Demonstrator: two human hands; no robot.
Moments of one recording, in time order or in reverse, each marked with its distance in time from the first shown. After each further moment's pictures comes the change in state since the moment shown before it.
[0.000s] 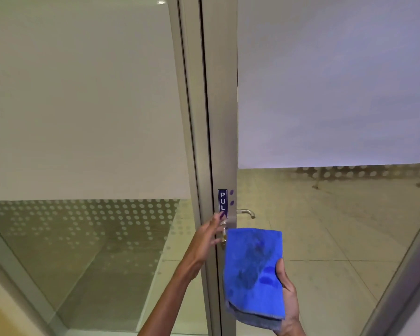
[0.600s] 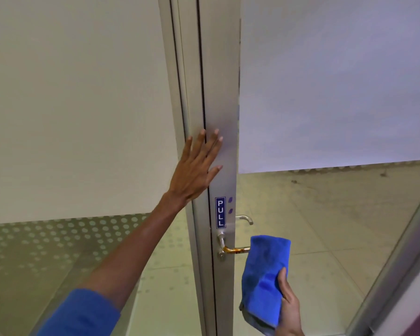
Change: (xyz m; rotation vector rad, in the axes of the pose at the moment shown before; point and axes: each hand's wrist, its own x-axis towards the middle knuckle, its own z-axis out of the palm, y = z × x) left_hand 0.206 0.076 -0.080 1.486 0.453 1.148; right_hand 0.056 0.007 -0.026 -0.111 0.342 -0.298
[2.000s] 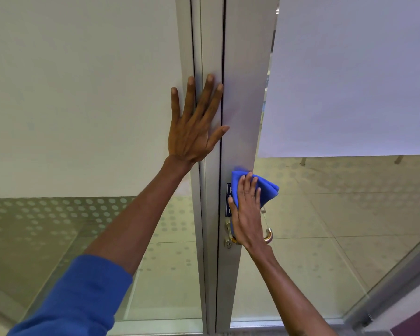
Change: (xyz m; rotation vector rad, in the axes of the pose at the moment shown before) left_hand 0.026 -0.044 0.037 0.085 0.248 -0.158; right_hand 0.180 -0.014 0.089 -1.785 0.095 -1.018
